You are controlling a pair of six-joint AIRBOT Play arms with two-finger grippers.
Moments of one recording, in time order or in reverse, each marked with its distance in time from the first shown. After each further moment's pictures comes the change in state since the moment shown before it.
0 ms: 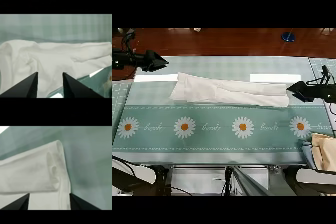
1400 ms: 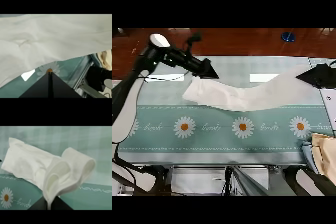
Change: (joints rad) left arm -0.565 0.027 0.003 0.014 -0.023 -0.157; right arm 0.101 0.561 0.144 -0.066 0.430 0.188
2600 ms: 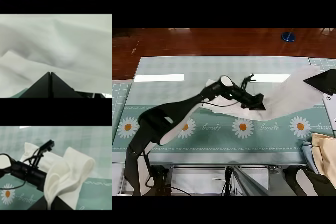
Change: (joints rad) left arm -0.403 -0.277 0.024 -0.339 0.295 -0.050; right arm 0.000 0.145 0.000 -0.033 0.062 0.058
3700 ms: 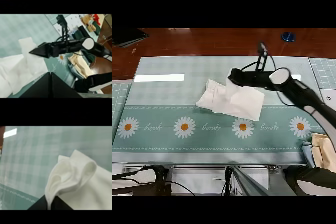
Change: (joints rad) left arm 0.982 0.622 0.027 -0.034 -0.619 0.258; right arm 0.792 -0.636 -0.004 0.208 -0.940 0.056
